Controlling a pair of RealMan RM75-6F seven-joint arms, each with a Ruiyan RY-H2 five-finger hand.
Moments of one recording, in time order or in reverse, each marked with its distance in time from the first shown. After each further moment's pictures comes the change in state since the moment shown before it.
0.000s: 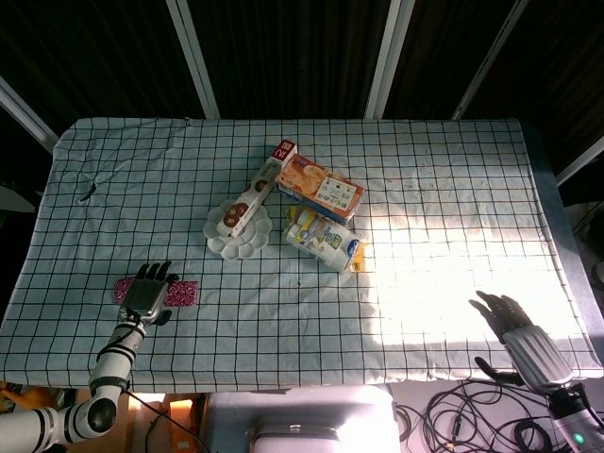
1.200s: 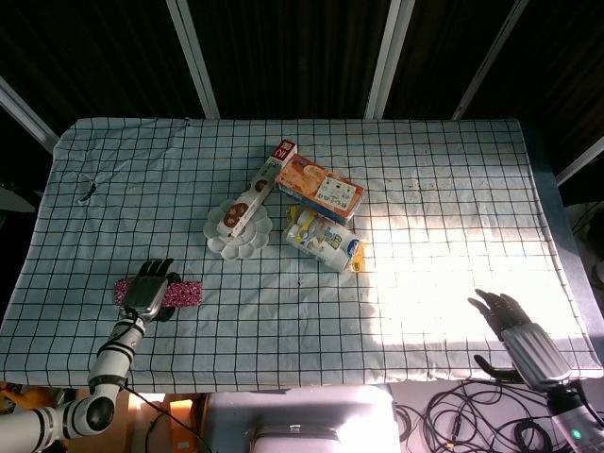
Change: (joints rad) left arm 0.025 -0.014 -0.020 0.060 0.093 -0.039 -0.168; right arm 0.008 0.002 0.005 -0.005 0.011 -0.020 -0.004
